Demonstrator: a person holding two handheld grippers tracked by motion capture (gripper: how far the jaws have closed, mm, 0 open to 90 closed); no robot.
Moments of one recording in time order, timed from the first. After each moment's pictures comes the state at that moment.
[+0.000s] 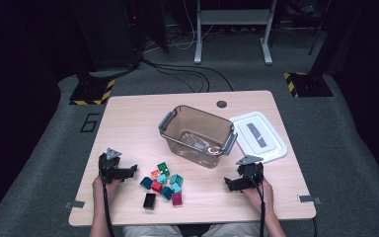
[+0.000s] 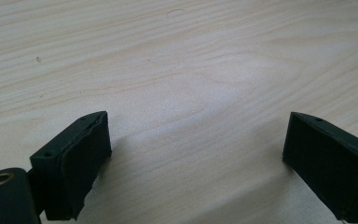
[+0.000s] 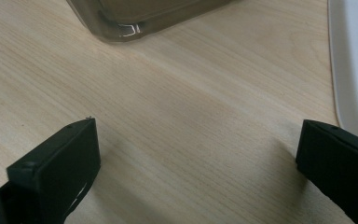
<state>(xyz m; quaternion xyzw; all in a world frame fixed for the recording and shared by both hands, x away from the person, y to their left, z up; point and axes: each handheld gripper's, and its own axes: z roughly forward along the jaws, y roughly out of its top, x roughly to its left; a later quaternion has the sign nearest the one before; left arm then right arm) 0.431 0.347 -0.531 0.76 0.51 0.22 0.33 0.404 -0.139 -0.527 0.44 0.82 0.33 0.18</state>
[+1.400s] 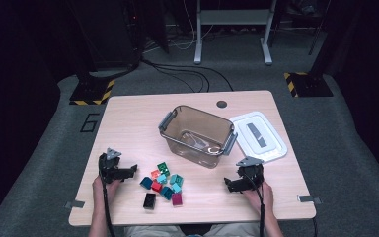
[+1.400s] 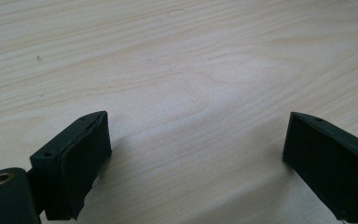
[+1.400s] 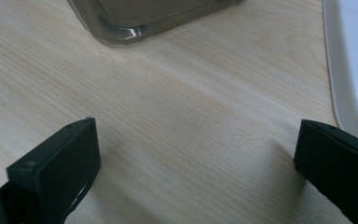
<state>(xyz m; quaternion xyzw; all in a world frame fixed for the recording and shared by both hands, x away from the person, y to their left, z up) 0.431 0.346 -0.531 0.76 0.51 0.22 0.33 0.400 -0.139 -0.529 0.44 0.81 0.34 0.18</state>
